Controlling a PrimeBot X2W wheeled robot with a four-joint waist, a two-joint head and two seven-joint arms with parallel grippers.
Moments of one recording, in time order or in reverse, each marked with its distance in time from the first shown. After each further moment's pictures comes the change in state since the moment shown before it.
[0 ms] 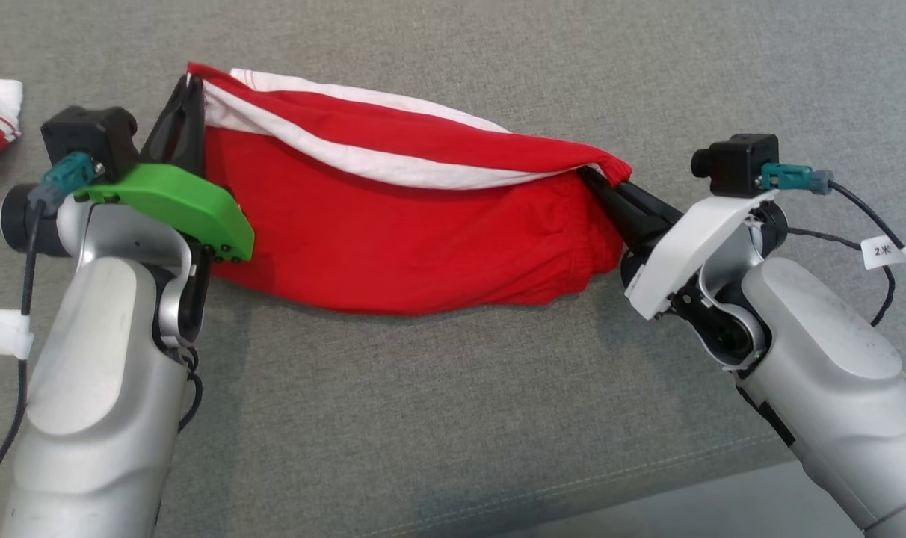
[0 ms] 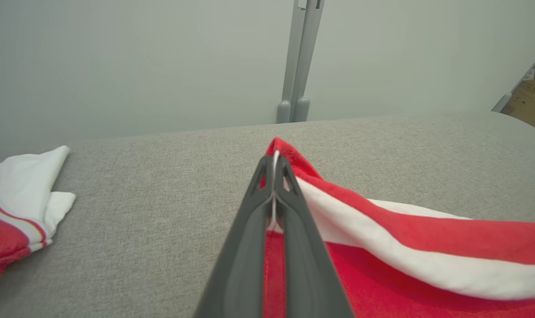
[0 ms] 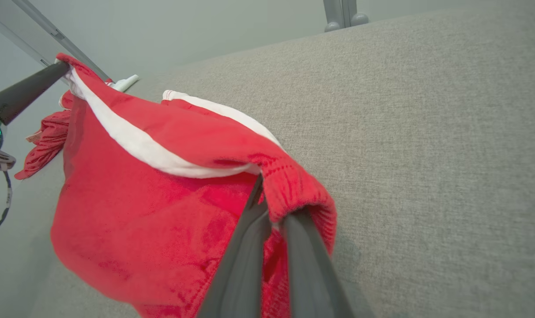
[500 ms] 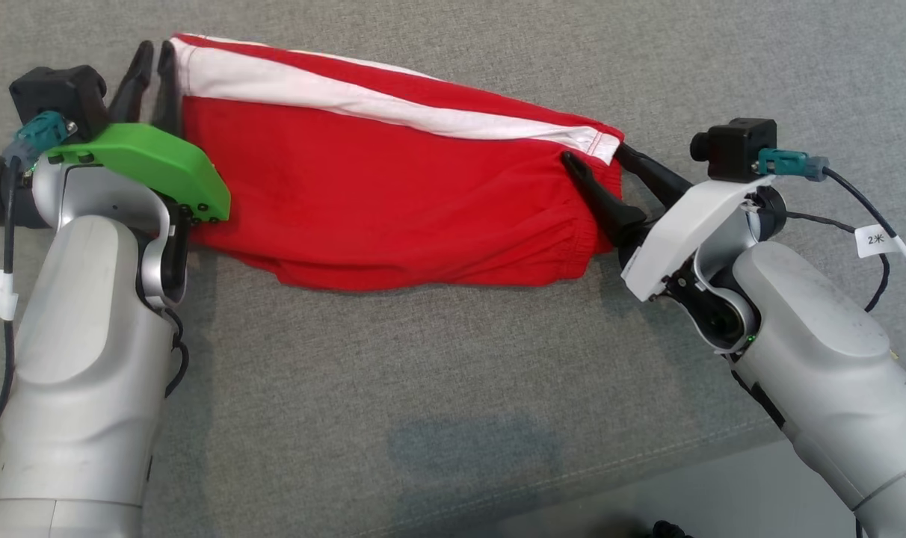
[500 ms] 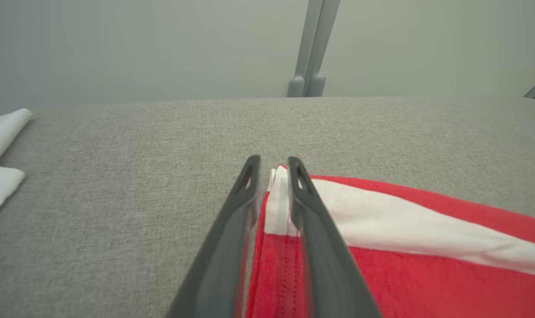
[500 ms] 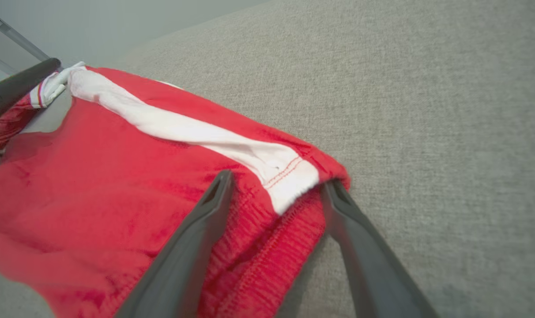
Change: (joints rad) left arm -0.143 -0.007 0.025 0.209 0.007 0.001 -0.060; right arm -0.086 0.036 0.024 0.126 -0.002 0.001 -0.064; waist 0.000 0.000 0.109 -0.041
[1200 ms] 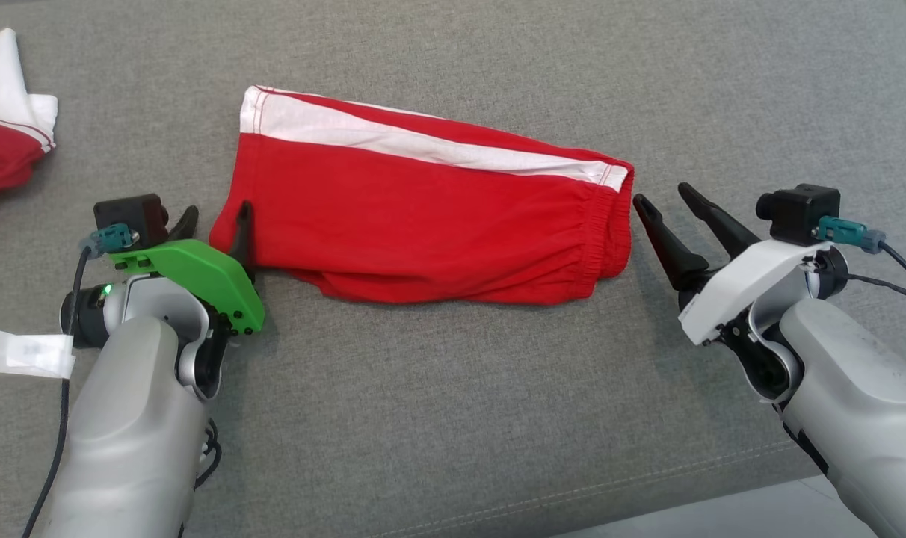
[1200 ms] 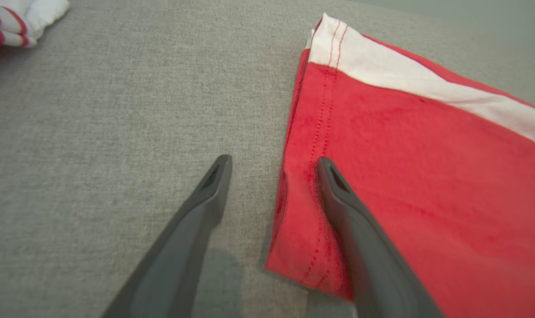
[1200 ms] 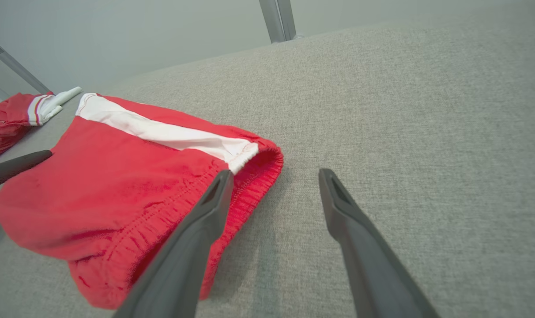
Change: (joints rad) left arm 0.087 -0.047 -0.017 0.267 -0.095 -0.078 0.008; right arm 0.109 -0.085 -0.005 0.065 -0.008 0.000 -0.161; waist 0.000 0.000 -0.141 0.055
